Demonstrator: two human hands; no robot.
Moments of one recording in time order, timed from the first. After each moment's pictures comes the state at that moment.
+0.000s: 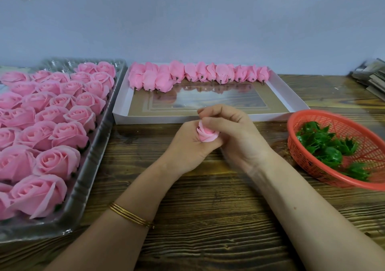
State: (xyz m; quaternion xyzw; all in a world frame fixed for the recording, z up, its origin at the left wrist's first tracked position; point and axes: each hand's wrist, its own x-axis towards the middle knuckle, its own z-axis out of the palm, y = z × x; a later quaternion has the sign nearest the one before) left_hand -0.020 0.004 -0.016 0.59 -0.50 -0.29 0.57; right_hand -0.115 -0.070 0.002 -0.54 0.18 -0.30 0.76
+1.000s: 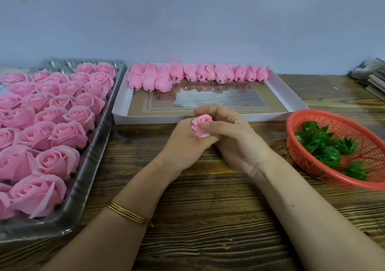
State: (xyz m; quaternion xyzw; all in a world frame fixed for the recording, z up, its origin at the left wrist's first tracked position) left_hand -0.018 0.007 -0.013 0.58 -0.47 -0.33 0.58; right_hand -0.117 -0.071 0.001 -0.55 0.16 -0.26 0.78
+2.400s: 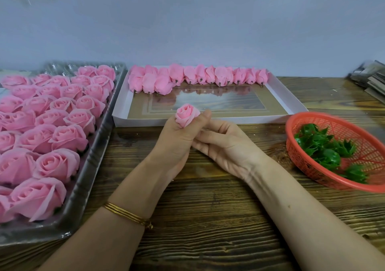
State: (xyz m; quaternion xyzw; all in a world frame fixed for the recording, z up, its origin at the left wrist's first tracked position) left_hand -0.010 0.003 -0.013 0.45 -0.34 -0.41 0.72; right_hand -0.112 -0.065 -0.005 -0.46 0.16 -0.20 0.85
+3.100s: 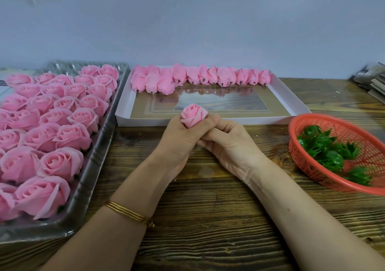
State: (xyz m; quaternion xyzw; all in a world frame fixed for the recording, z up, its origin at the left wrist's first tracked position) left_hand -0.008 0.002 -0.011 0.47 -0.36 -0.41 0.69; right_hand -0.106 -0.065 -0.012 -0.50 0.19 -0.27 0.80
